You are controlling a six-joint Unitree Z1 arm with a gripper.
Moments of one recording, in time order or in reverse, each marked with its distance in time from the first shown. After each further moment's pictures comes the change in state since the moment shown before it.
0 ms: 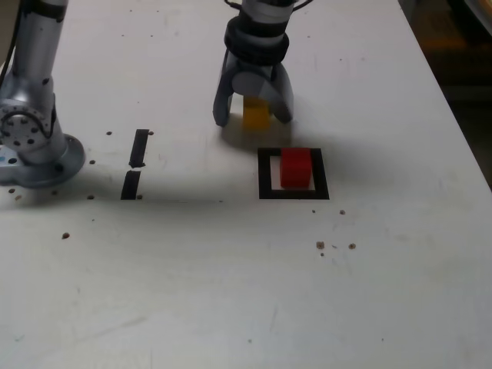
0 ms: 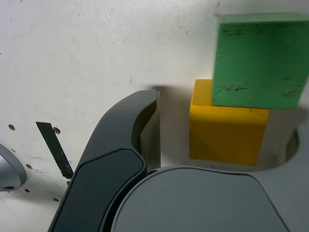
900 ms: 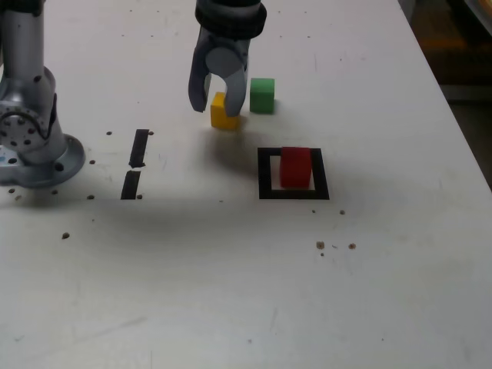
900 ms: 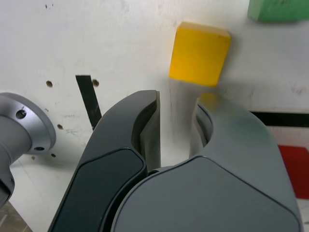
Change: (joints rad) arm -0.082 -0.193 0.009 0.148 -0.024 -0.087
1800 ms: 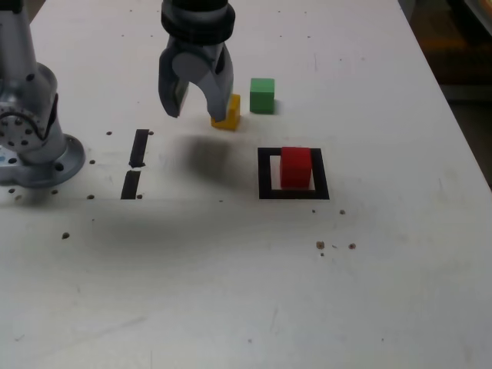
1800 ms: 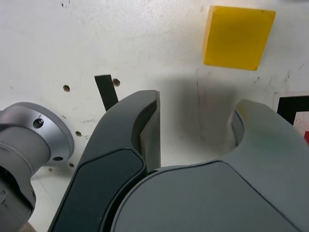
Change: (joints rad) arm -0.032 -0.127 0.178 -0.096 0.024 0.050
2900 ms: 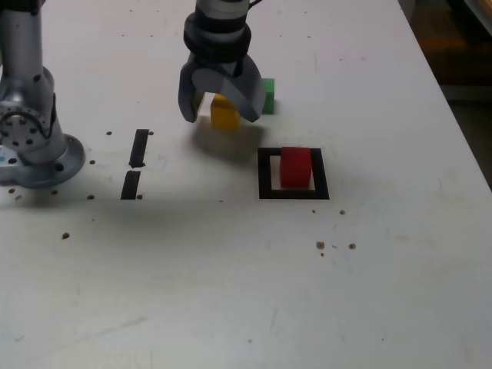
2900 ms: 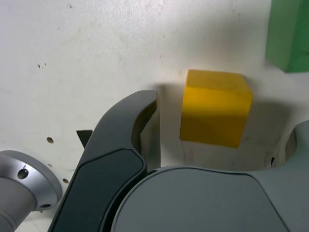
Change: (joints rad) arm 0.100 0.138 0.034 -0.163 0.054 0.131
